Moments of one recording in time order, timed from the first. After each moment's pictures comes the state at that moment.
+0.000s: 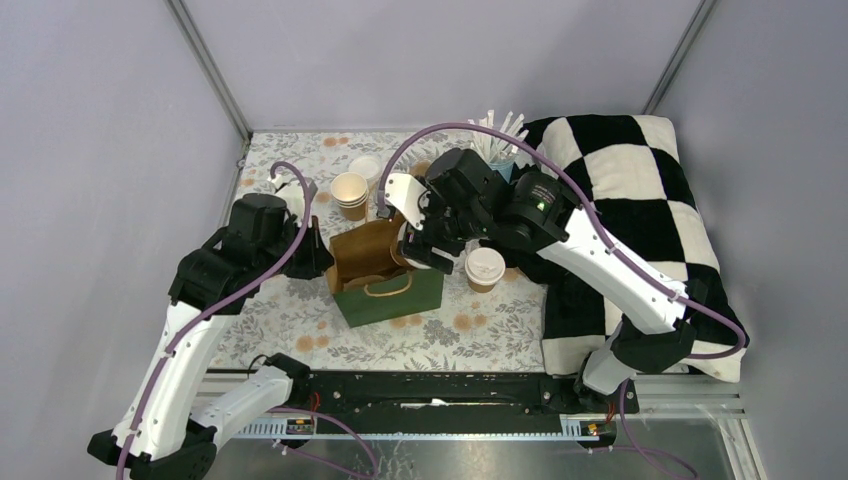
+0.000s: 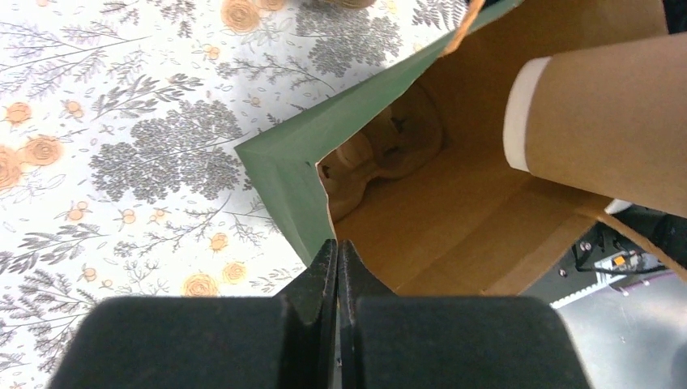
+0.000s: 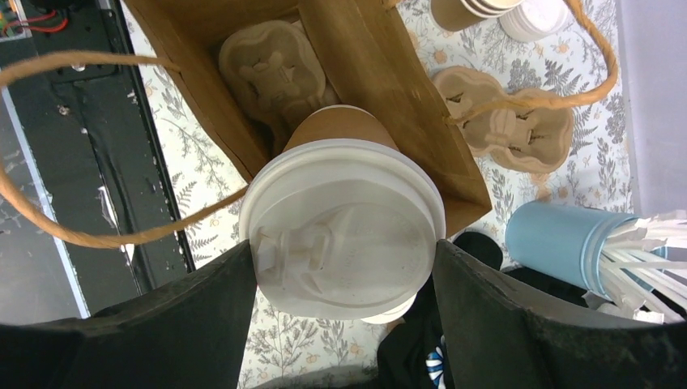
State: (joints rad) left arm -0.41 0.88 1.30 -1.15 0.12 -0.32; right arm 1.06 1.61 2.04 -1.19 -0.03 -0.37
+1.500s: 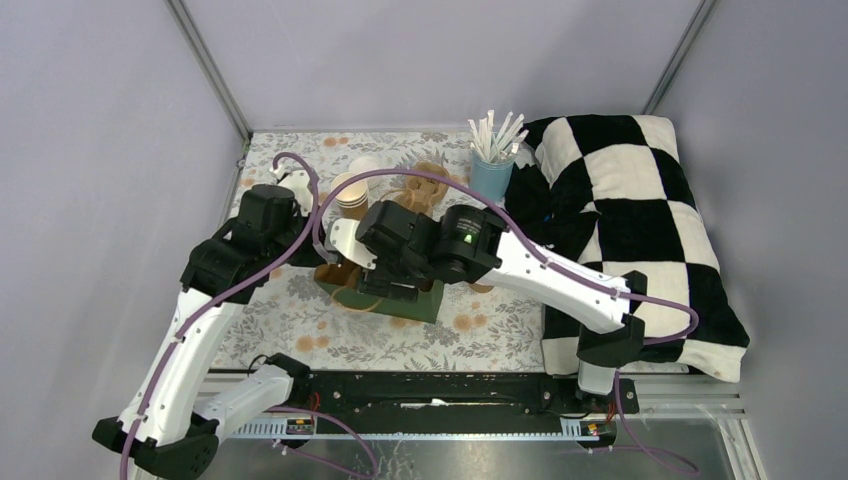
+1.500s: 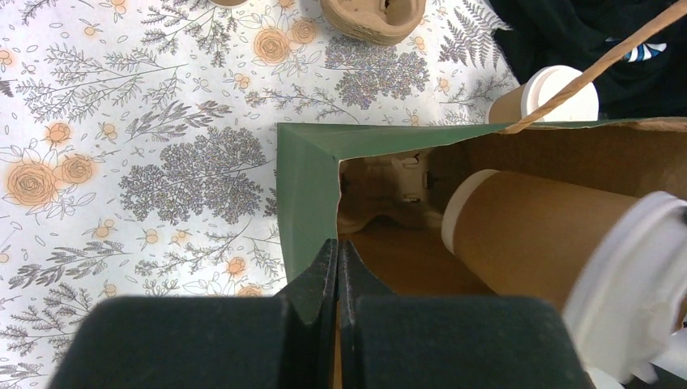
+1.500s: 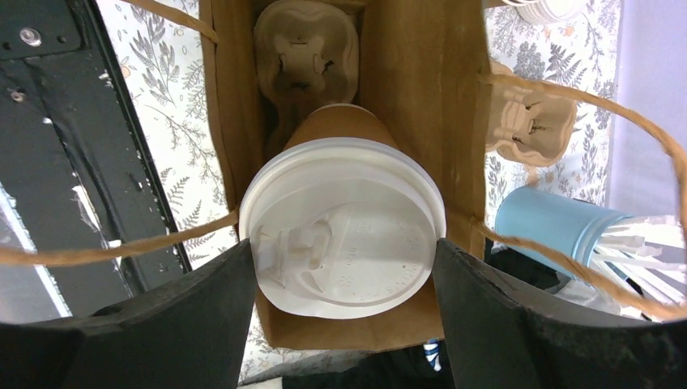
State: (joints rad) left arm -0.41 0.93 1.29 -1.07 0.01 -0.33; right arm 1.29 1.82 2.20 -1.30 0.24 -0.28
